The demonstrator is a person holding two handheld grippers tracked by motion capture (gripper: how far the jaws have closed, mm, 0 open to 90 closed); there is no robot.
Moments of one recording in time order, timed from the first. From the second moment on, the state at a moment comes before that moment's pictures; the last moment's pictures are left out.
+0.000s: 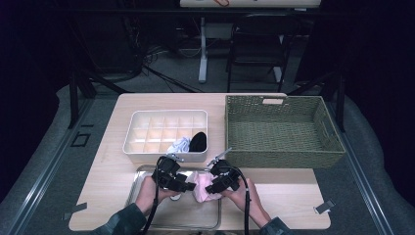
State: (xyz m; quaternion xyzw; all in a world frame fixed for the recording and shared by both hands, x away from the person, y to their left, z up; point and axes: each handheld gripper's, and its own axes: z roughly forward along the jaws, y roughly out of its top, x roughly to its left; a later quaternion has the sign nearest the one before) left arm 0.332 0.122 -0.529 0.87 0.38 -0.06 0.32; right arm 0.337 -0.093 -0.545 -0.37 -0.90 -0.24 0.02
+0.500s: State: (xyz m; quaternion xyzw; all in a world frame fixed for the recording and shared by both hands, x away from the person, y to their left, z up) left arm 0.333 0.120 -0.532 0.86 0.38 -0.07 0.32; right arm 0.335 -0.095 -0.540 -0.36 -0.90 -0.25 0.01
